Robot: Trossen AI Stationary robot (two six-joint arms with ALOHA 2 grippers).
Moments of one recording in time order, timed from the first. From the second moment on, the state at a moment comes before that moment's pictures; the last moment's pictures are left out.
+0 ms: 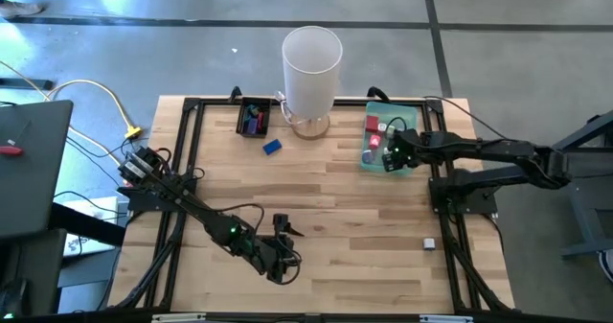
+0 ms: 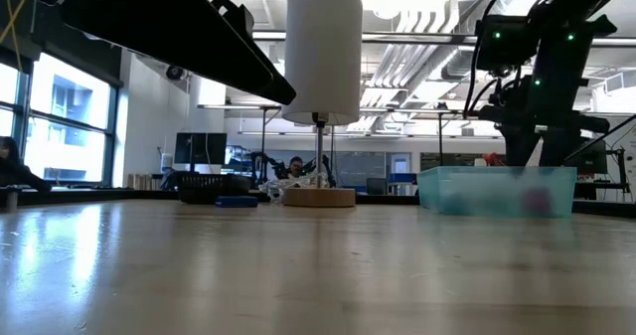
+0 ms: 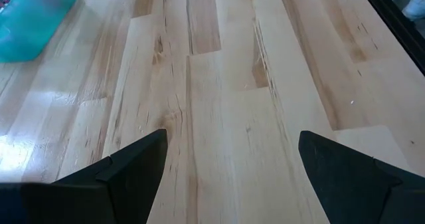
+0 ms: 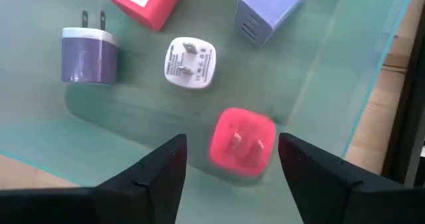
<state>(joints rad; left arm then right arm) -0.59 1.73 1.01 0.08 -0.52 -0.21 -0.40 1.07 0.58 -0.83 0.27 0.92</state>
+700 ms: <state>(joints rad) -0.59 1.73 1.01 0.06 -0.47 -0.22 -0.23 1.06 0.58 -0.19 0.28 0.53</state>
